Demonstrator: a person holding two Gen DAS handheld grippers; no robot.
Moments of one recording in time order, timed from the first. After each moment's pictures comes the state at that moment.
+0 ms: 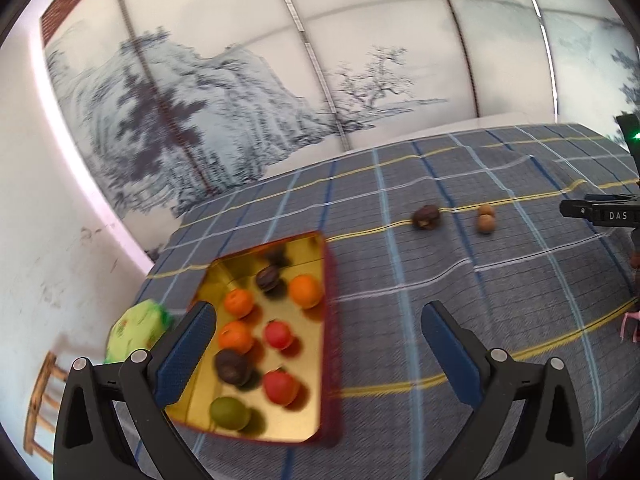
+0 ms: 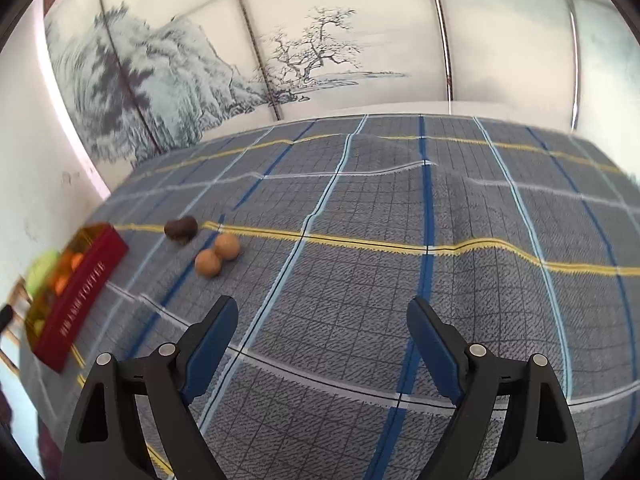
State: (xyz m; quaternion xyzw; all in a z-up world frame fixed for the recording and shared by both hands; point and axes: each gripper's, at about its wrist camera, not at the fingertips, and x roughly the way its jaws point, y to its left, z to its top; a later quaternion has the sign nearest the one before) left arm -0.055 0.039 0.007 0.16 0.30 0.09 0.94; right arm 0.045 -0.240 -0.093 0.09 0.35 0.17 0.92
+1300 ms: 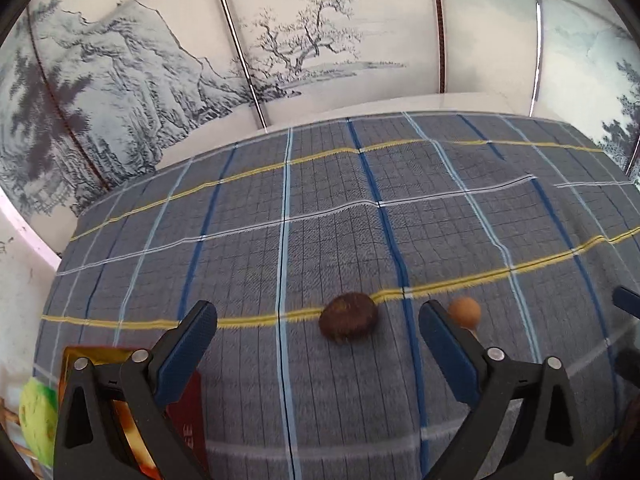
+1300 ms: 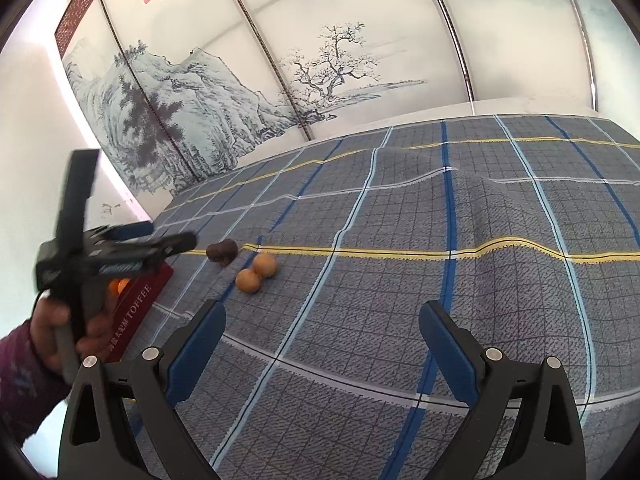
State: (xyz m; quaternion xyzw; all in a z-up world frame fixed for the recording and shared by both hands) left arm 0.151 -0.017 -0.030 0.12 0.40 -0.01 0.91; right arm 0.035 -0.256 -0.090 0.15 0.32 0.24 0.91
